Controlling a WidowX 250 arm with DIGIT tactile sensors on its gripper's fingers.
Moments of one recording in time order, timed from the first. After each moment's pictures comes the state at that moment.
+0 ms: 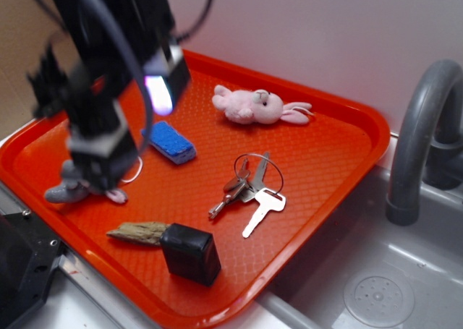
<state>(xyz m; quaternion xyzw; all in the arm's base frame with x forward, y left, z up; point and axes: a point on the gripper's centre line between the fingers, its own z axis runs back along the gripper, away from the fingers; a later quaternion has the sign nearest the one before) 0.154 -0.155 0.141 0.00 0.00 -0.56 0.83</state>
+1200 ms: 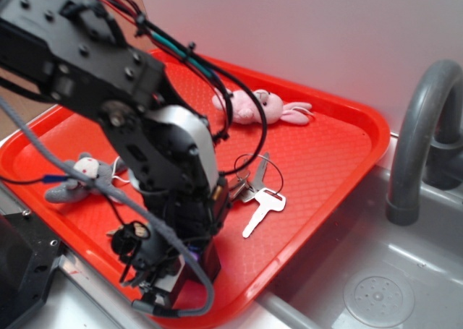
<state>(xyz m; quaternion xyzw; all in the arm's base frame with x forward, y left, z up) 0.150 -0.160 0.045 0.06 0.02 -0.54 0.84</state>
